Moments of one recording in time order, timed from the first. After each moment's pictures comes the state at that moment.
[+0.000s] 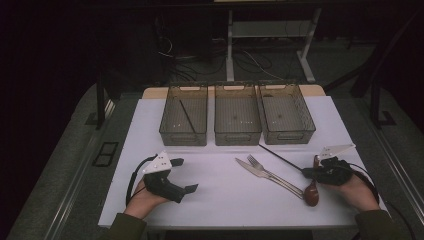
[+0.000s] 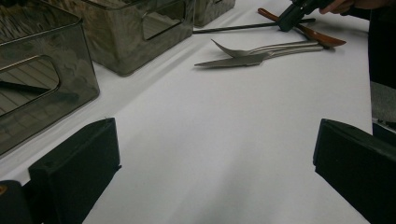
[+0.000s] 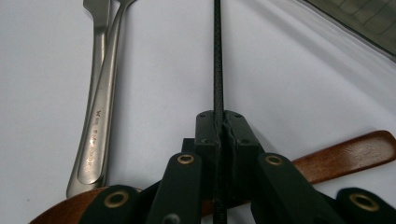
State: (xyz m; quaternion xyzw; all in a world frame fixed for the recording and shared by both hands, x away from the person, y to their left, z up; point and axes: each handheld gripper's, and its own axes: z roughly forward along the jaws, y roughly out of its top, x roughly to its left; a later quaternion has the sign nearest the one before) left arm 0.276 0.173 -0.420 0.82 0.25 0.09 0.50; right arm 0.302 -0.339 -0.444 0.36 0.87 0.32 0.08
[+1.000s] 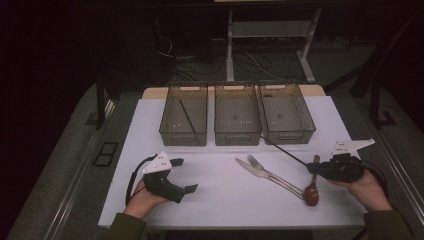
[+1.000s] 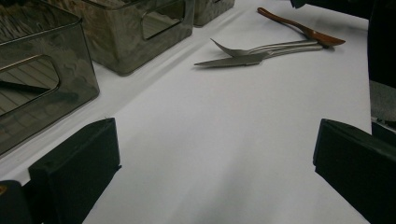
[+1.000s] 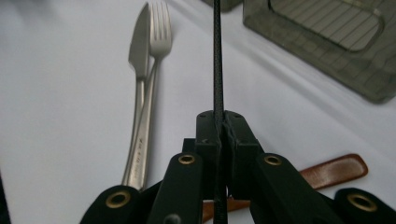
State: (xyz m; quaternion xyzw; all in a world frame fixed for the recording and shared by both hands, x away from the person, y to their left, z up) left arm 0.276 0.174 -0.419 0.83 0.25 0.09 0.50; right arm 0.295 -0.355 -0.415 0.35 0.85 0.39 0.07
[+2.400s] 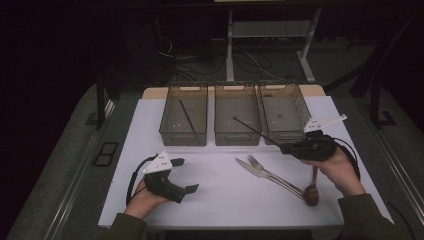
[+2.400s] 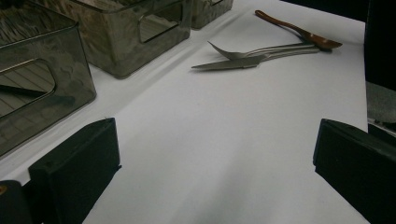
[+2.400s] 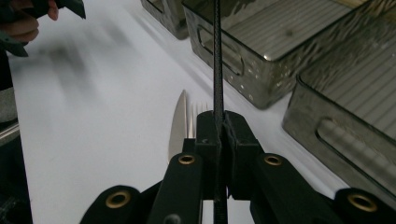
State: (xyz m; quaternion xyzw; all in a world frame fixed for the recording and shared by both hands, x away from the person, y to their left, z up) left arm 0.276 0.172 -0.418 0.82 0.25 0.08 0.50; right arm 0.329 -0.278 -0.363 0.32 0.84 0.43 0.06
